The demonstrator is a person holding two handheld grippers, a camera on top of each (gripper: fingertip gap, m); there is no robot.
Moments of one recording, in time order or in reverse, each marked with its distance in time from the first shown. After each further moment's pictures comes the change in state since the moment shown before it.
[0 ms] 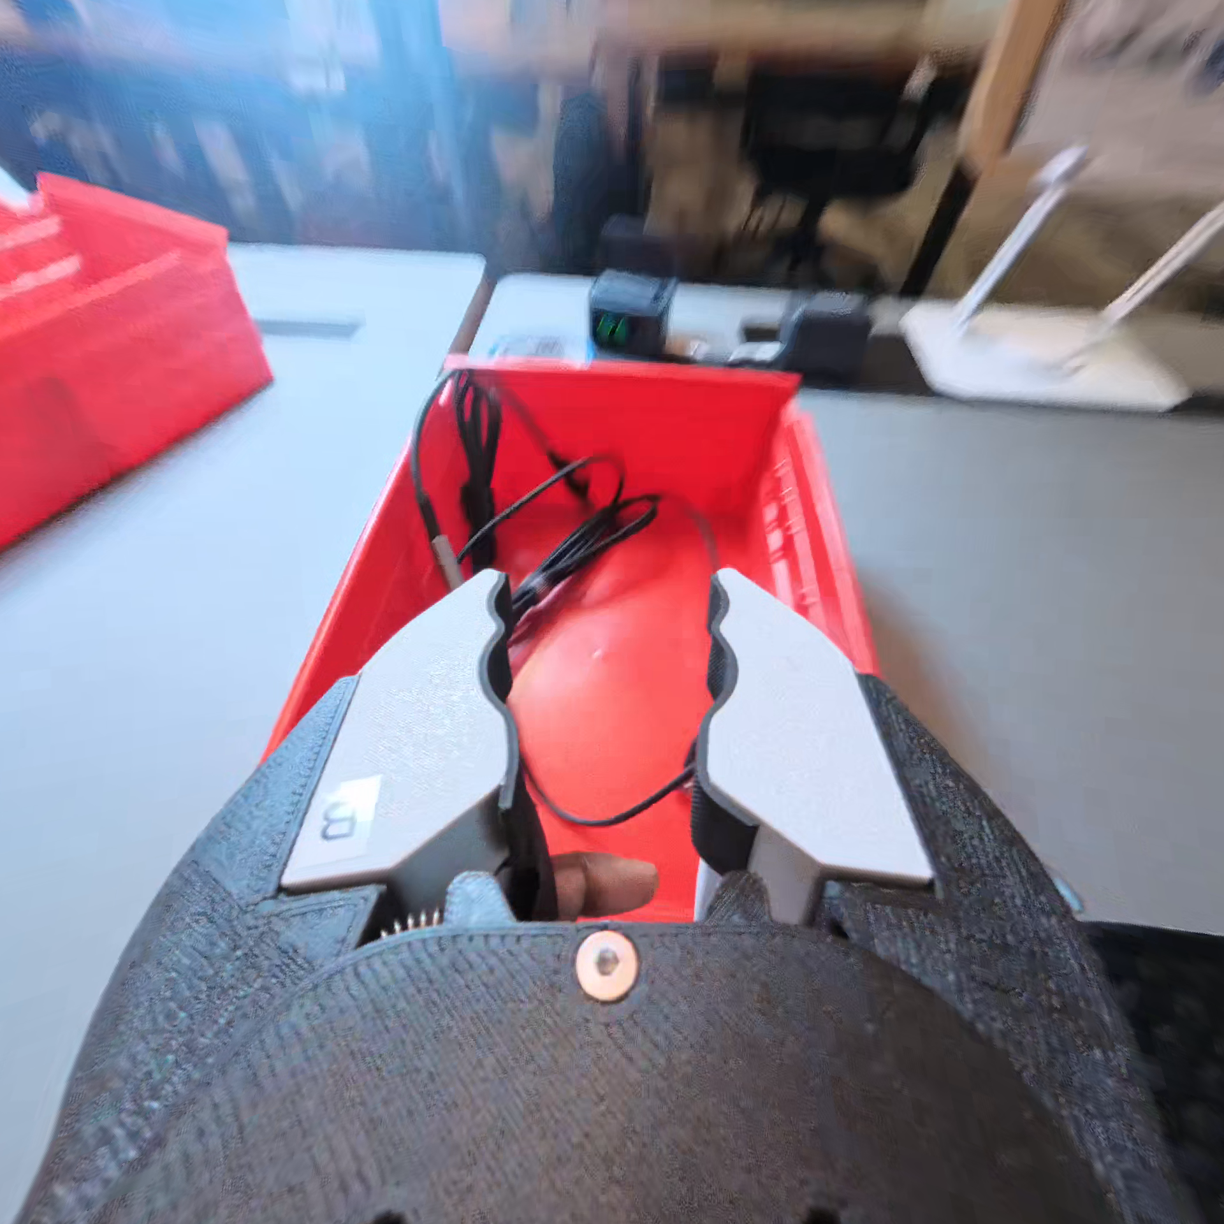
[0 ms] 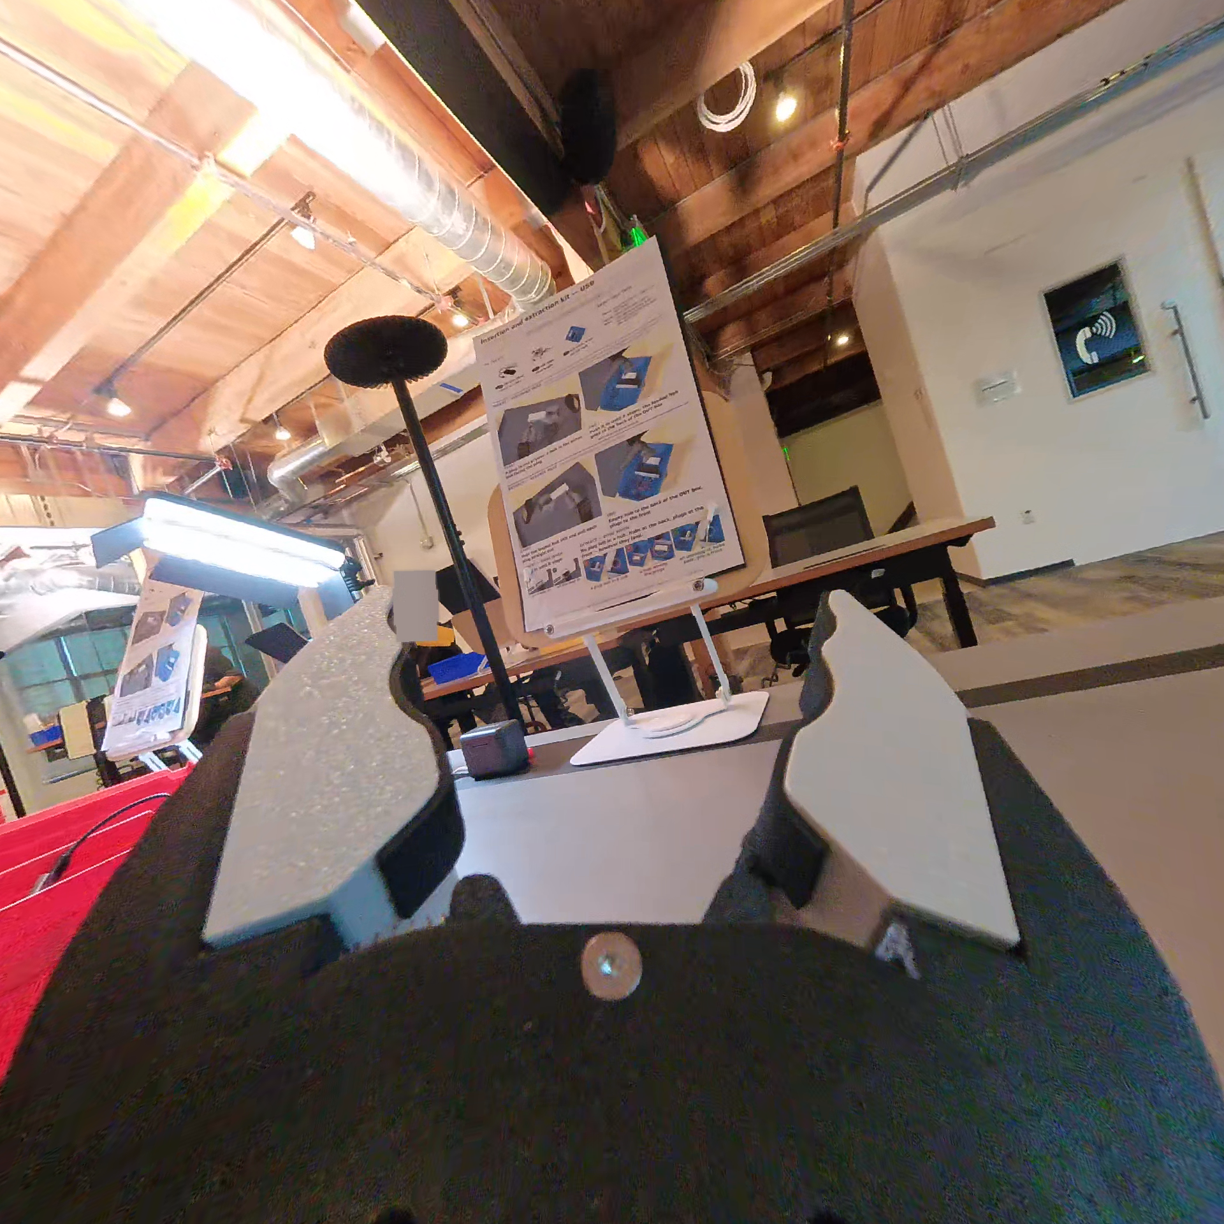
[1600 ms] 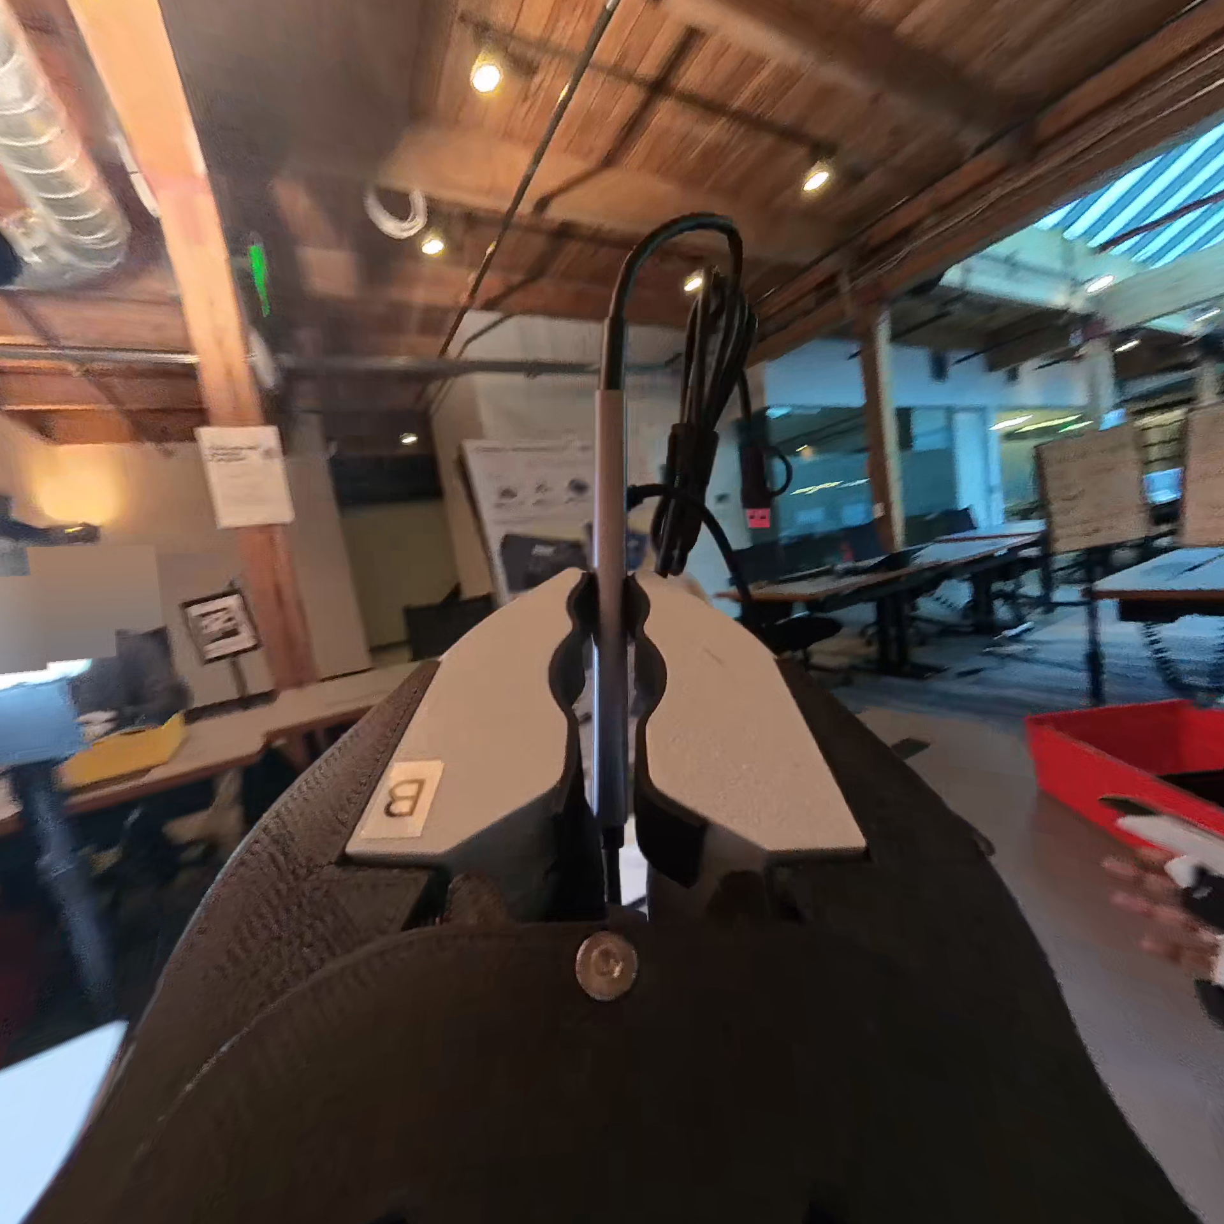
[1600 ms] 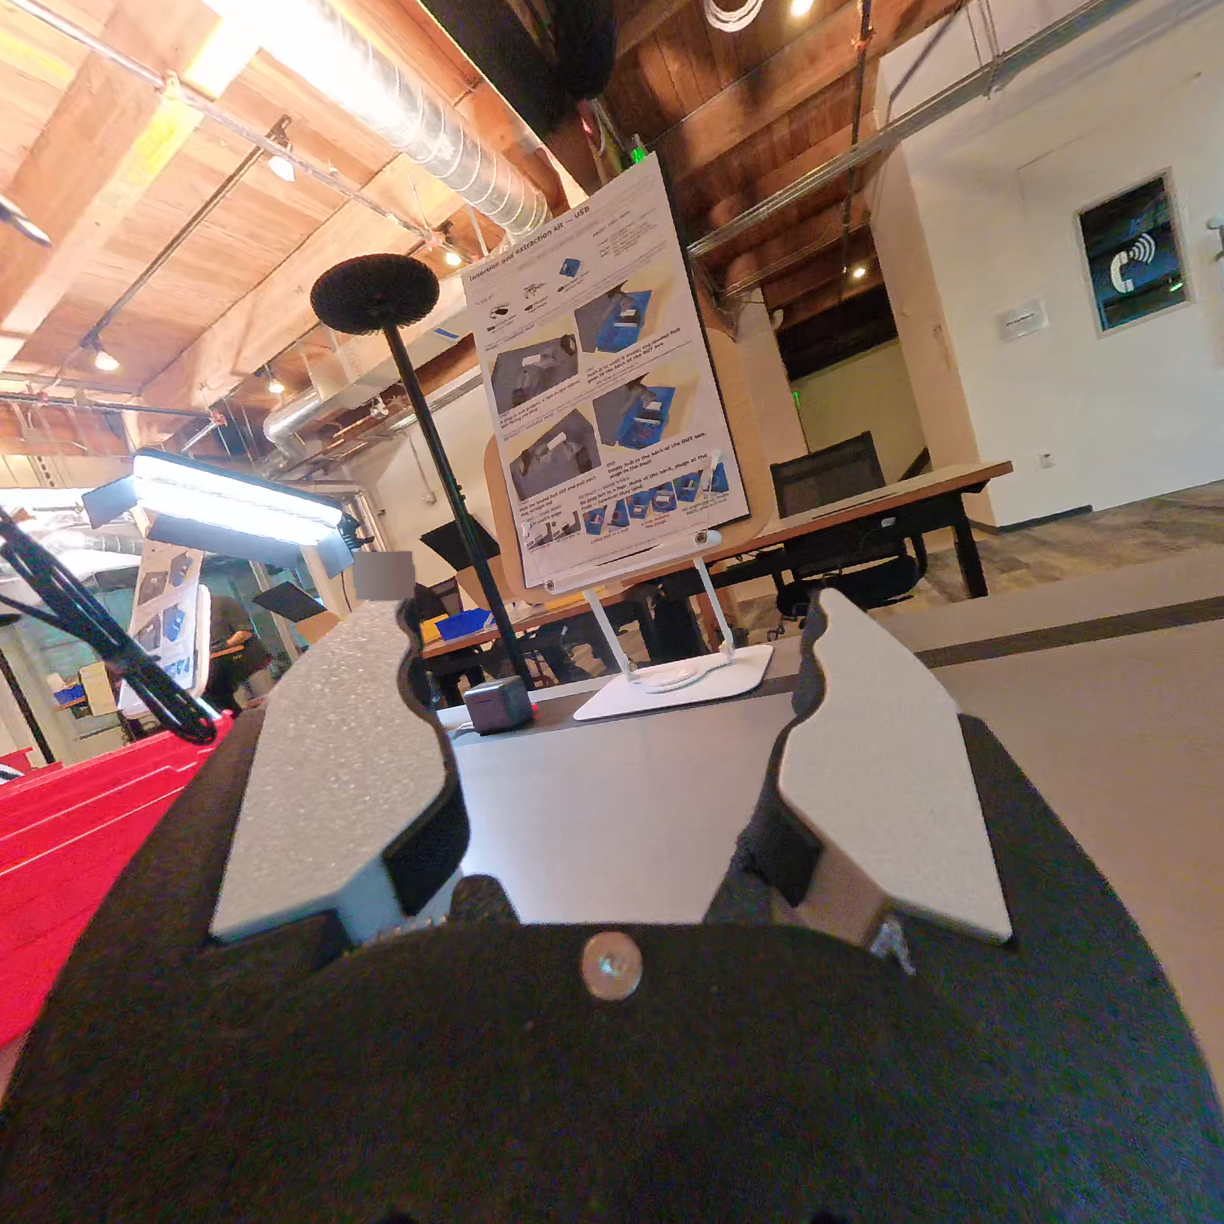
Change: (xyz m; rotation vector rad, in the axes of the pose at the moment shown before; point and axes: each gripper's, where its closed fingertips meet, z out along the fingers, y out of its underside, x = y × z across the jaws) left arm 0.158 -0.214 -0.127 0.883 0.614 0.149; right arm 0.009 0.011 0.006 -0.097 -0.004 0.011
